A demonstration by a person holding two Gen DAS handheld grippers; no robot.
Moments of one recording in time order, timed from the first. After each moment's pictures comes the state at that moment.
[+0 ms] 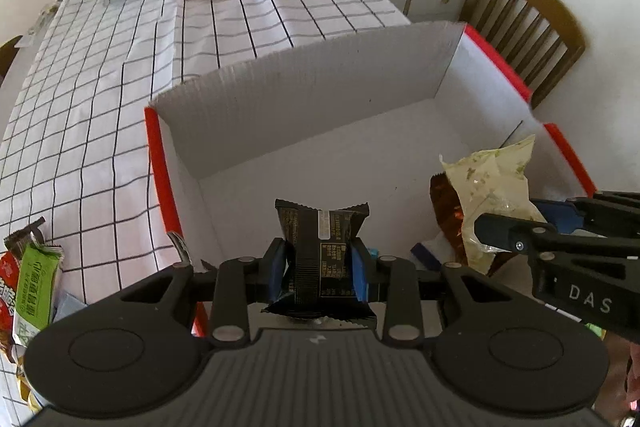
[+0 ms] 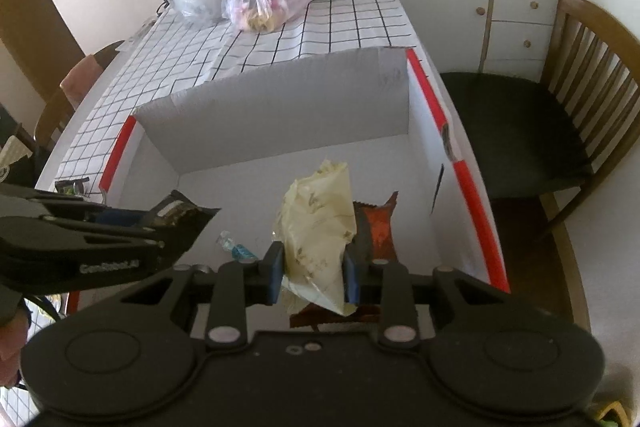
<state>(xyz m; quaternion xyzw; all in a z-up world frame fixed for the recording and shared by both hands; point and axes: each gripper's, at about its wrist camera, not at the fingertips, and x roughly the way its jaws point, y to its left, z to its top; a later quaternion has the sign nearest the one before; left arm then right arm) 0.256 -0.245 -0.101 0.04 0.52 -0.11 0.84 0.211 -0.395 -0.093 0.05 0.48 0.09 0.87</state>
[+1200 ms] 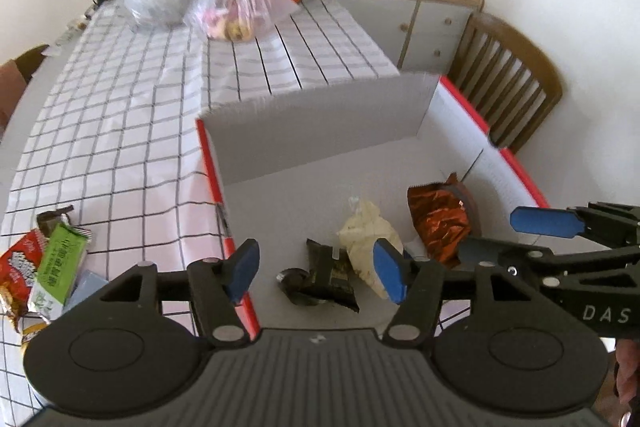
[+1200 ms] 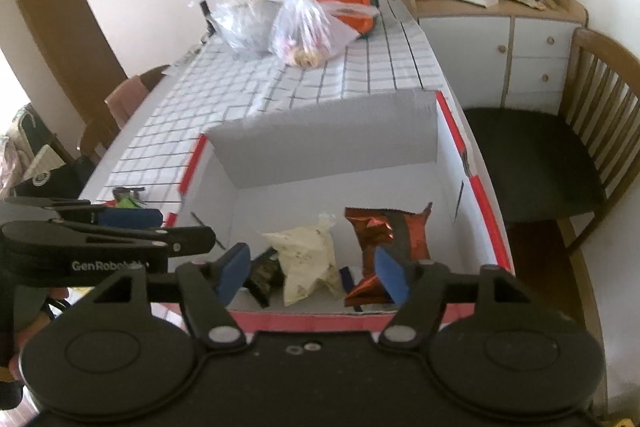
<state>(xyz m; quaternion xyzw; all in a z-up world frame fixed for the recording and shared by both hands) 0.195 -0.214 -0.055 0.00 0.45 -0.11 0.89 0.162 -0.389 -0.047 0.06 0.42 0.14 0.89</state>
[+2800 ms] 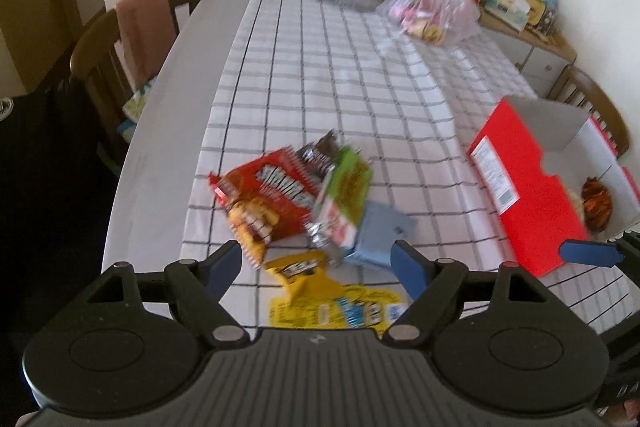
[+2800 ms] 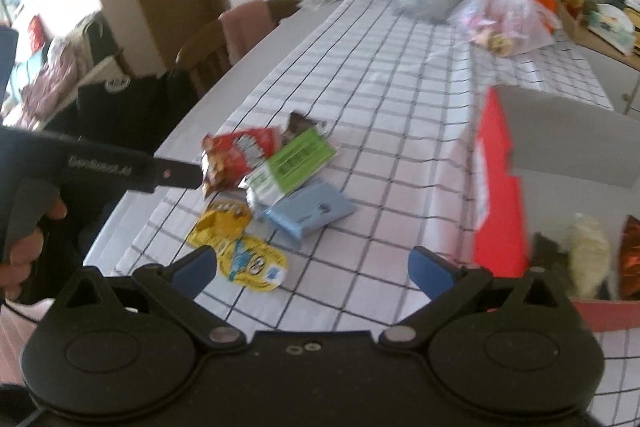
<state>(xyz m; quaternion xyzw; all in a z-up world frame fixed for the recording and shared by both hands) 0.134 0.082 -0.084 -0.07 0.46 -0.02 0.89 0.120 -0.119 -0.084 -0.05 0.44 0.24 0.86</state>
